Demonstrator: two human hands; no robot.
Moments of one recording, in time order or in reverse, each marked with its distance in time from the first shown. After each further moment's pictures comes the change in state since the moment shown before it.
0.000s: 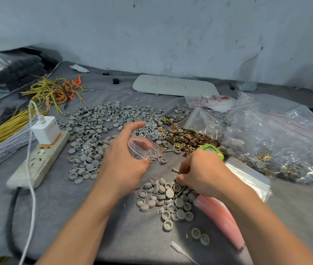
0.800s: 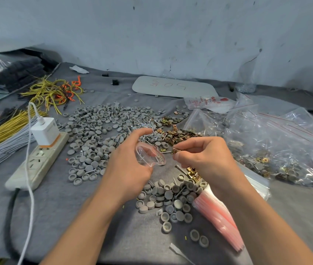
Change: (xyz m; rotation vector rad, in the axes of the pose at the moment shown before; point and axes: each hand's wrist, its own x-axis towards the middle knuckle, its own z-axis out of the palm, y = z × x) left_hand -0.003 0.002 0.005 0.092 -0.063 0.021; right_hand -0.013 -0.007 -0.015 0.992 0.192 -0.029
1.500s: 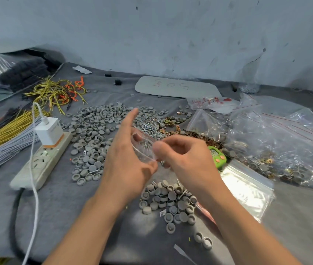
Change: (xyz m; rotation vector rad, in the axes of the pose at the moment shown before) left_hand 0.002 -0.004 -0.004 -0.010 0.200 0.079; right_hand -0.013 -0.011 0.037 -0.075 -0.047 -0.170
